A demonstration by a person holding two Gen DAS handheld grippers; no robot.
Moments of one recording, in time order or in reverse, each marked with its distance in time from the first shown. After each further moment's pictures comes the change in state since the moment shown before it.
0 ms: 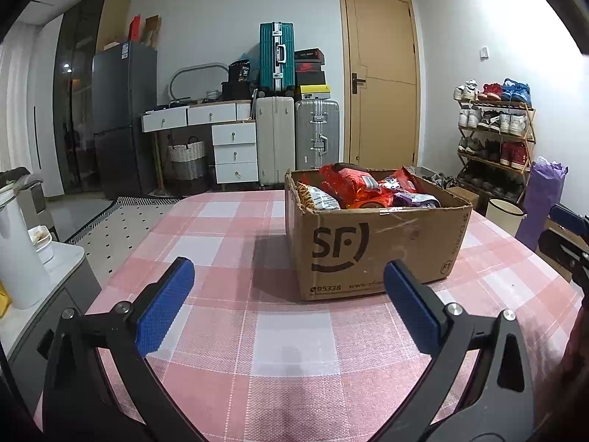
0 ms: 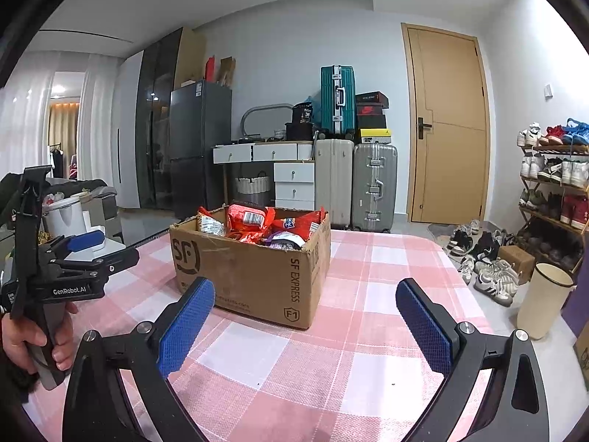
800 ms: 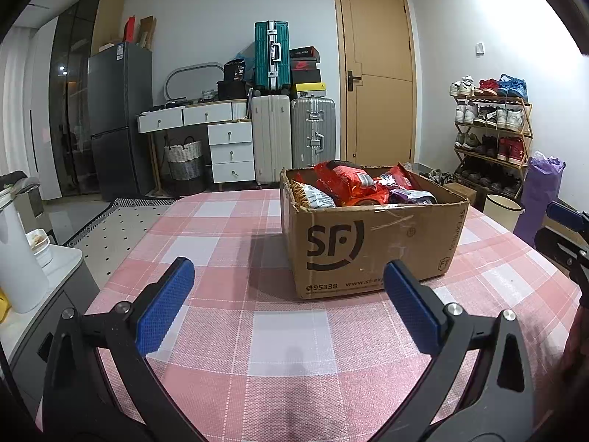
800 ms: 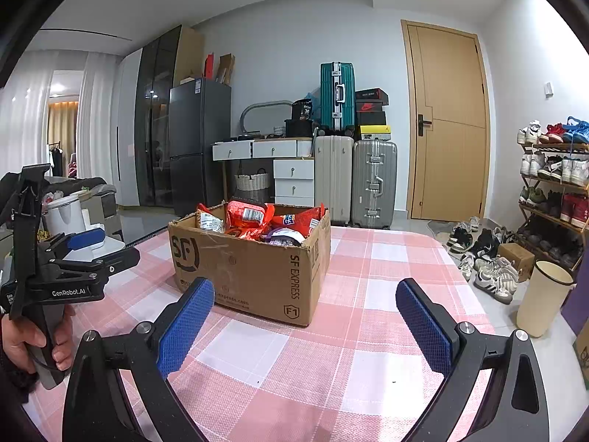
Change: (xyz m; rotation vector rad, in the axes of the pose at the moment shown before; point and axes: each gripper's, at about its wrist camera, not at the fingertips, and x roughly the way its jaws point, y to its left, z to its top) left arm -0.016 -0.002 0.005 0.017 0.003 -0.016; right arm 0.001 -0.001 -0.003 0.001 0.011 -0.002
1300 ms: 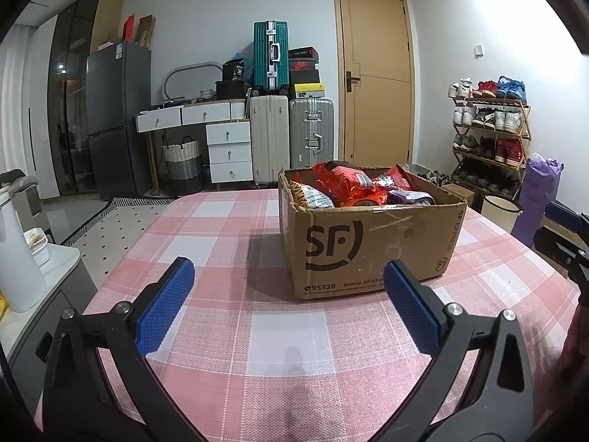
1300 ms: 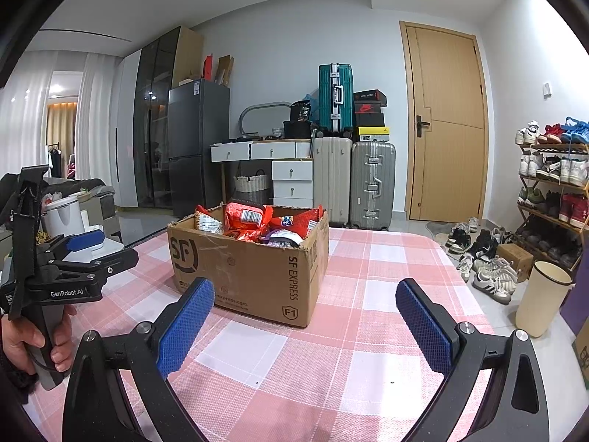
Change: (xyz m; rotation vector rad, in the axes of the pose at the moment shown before) left arm -0.003 0.001 0.000 -0.005 -0.004 -0.004; right arm -0.001 0.000 0.000 0.001 -0.005 -0.001
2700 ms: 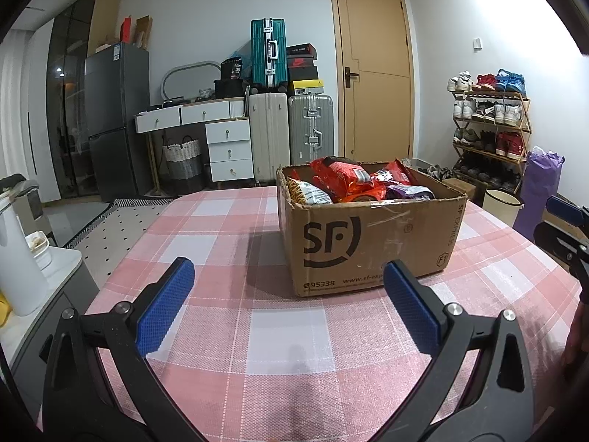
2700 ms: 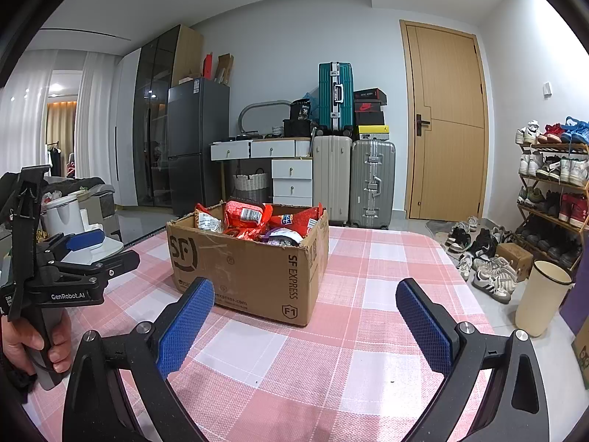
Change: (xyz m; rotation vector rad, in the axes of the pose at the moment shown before) left arm -0.005 -0.001 -0.004 0.017 0.006 0.005; right arm -0.003 -0.002 -0.002 -0.001 0.003 -0.003
